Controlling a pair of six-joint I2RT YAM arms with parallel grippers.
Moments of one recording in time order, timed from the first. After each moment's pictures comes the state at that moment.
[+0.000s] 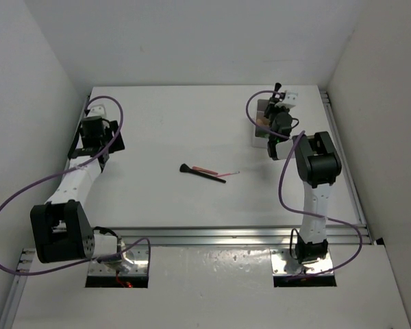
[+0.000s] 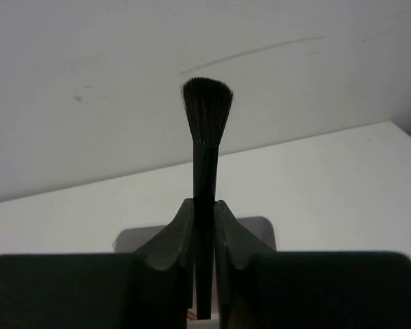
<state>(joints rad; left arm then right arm) 0.13 1.32 0.91 -0.18 -0.17 -0.10 0.13 2.21 1.13 1.25 0.29 0.12</state>
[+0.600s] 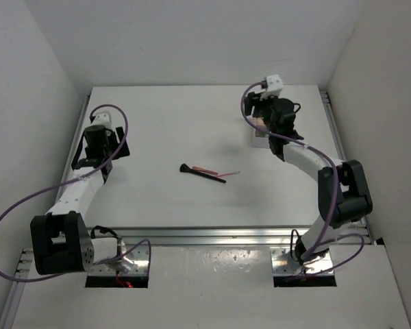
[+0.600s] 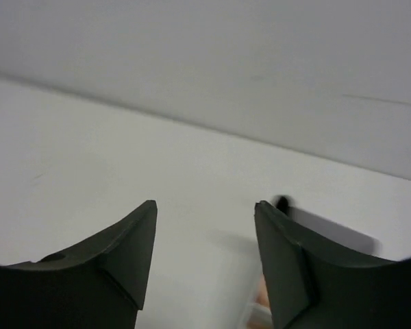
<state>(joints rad) 0.10 1.25 0.81 -0.09 -0.11 -0.09 0.25 1.70 0.98 0.77 0.07 0.00</state>
